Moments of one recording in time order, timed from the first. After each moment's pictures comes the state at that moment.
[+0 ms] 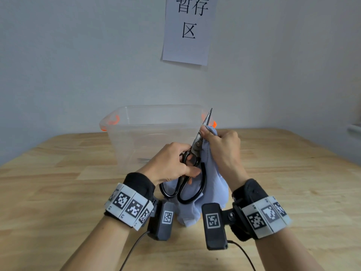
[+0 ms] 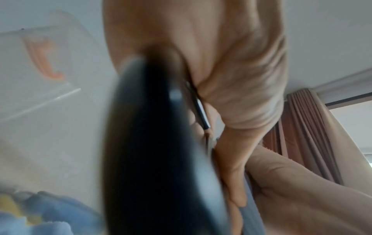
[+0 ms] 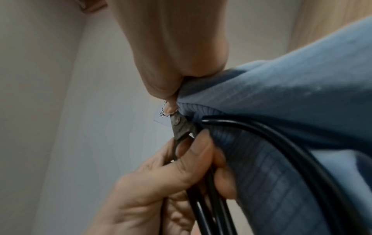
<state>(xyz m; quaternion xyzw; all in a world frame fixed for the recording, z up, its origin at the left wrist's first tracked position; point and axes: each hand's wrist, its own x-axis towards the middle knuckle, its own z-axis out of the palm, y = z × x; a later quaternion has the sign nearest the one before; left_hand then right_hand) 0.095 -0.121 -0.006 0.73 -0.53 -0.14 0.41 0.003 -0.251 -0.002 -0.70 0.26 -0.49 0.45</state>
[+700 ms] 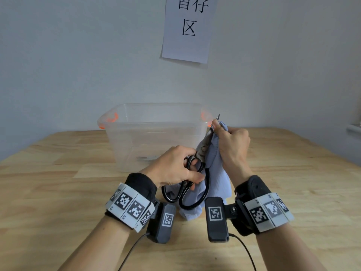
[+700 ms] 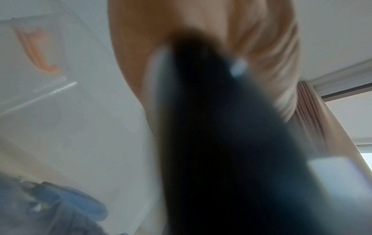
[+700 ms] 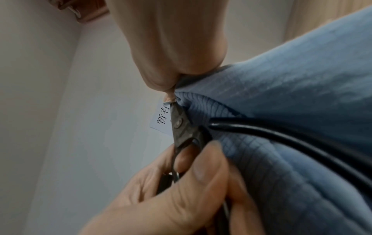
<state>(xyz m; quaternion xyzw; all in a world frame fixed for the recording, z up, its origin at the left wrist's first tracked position) 0.093 -0.125 -0.014 0.69 -0.57 -0.19 0.40 0.001 -0.264 -0.001 -0.65 0.31 -0.53 0.46</state>
